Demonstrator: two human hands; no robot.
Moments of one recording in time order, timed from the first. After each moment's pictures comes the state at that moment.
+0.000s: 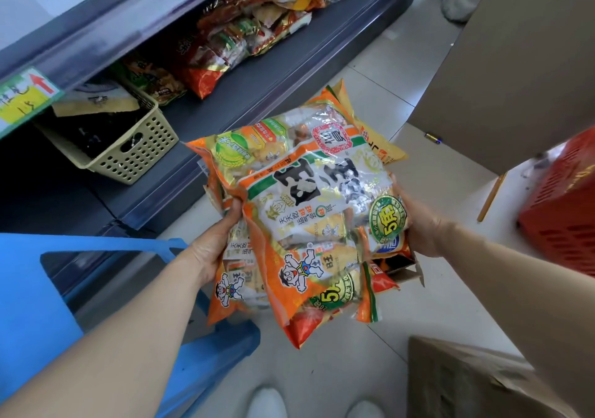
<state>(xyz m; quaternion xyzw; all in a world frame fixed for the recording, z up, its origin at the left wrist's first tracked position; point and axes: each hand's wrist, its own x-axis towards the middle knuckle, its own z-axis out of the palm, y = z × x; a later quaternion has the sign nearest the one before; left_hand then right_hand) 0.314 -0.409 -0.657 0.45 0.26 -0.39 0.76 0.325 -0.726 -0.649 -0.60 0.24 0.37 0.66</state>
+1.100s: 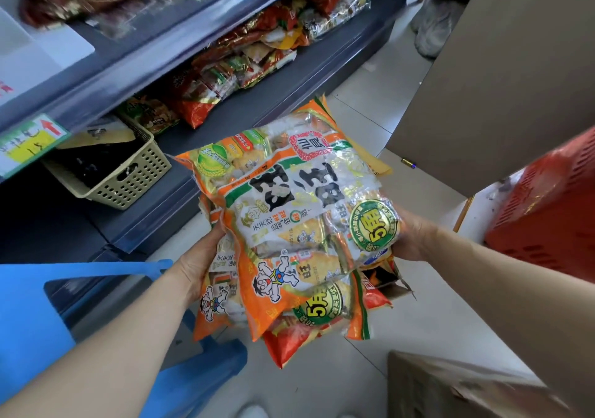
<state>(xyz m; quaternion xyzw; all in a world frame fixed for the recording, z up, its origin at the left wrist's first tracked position) 0.321 -0.427 -0.594 0.47 0.23 -0.39 0.76 0.341 -0.738 -0.594 -0.56 0.18 0.40 0.71</state>
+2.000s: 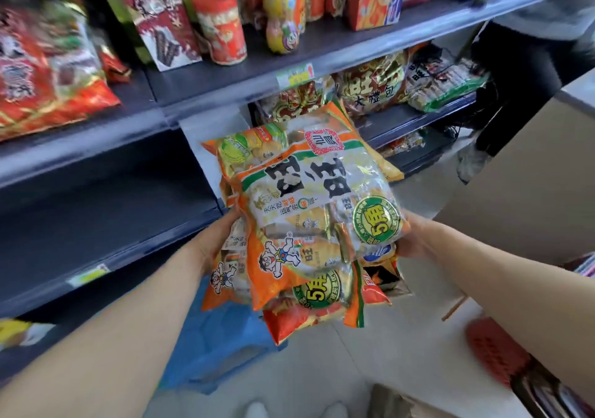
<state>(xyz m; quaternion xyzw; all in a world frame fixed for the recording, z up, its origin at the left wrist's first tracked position) 0.231 -0.339 -0.166 0.54 0.29 -0.22 0.76 0.328 -0.626 -0.169 -0.64 0.12 0.44 0.62</state>
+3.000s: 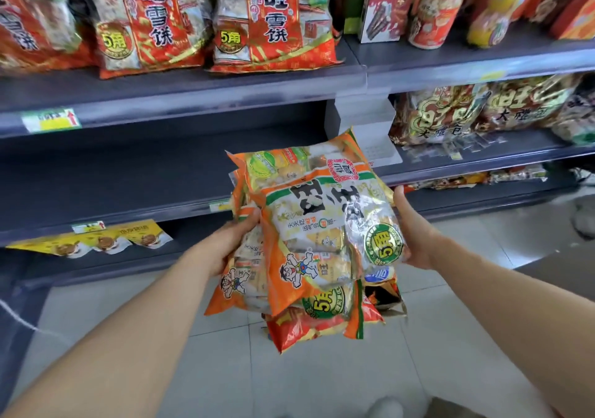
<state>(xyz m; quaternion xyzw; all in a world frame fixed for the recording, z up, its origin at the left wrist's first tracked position) 0.018 -0.126 -0.185 0.54 0.45 -0.11 0.70 0.195 -0.383 -0.181 -0.70 0.08 0.49 0.52</state>
